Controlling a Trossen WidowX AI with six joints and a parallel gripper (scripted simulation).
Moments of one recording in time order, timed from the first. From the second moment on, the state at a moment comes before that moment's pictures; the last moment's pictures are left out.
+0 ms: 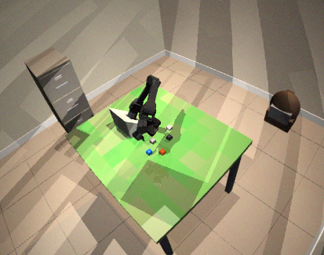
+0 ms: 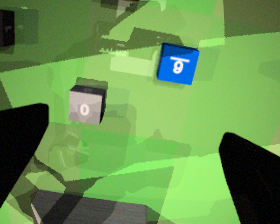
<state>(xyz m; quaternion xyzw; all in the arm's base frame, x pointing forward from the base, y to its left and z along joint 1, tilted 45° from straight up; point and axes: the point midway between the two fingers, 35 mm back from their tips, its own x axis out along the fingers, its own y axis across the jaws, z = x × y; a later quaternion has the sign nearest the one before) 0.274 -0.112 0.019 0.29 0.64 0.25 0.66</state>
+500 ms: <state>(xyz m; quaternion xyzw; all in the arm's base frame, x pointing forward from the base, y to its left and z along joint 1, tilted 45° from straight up) 0.229 -0.070 0.056 0.29 0.64 0.25 0.66</state>
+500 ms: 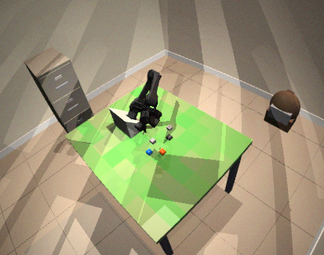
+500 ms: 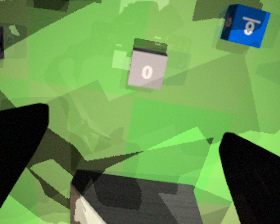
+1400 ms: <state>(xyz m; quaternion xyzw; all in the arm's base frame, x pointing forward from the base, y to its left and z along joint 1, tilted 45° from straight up) 0.300 -0.007 0.124 0.28 0.64 0.25 0.67</state>
